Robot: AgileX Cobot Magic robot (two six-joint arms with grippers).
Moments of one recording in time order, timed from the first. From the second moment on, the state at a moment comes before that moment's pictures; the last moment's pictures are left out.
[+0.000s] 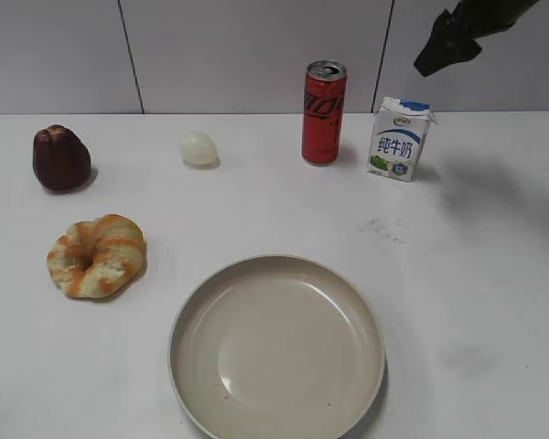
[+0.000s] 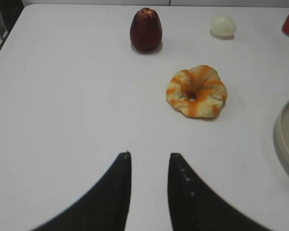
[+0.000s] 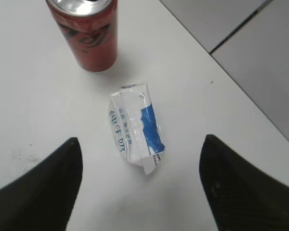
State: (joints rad) left arm -0.20 0.01 -0.49 -0.02 1.08 -0.08; right arm 0.08 2.12 -1.96 0.40 0.99 -0.89
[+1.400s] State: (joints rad) left arm -0.20 0.01 -0.49 -0.02 1.08 -0.08; right arm 0.08 2.38 -1.98 0.47 0.89 -1.08
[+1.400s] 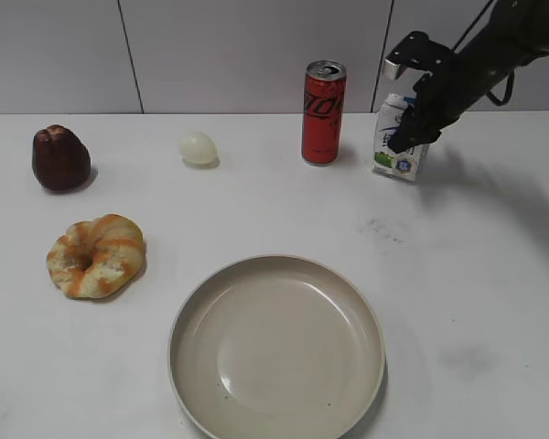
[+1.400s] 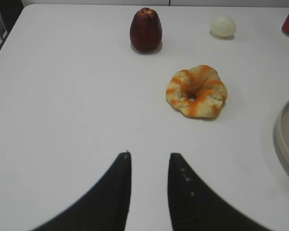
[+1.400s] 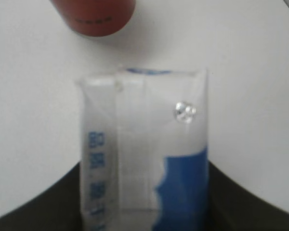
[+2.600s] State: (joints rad) left arm -0.20 0.01 -0.49 -0.02 1.08 -0.08; right arm 0.53 1.99 -1.58 0.44 0.77 -1.04
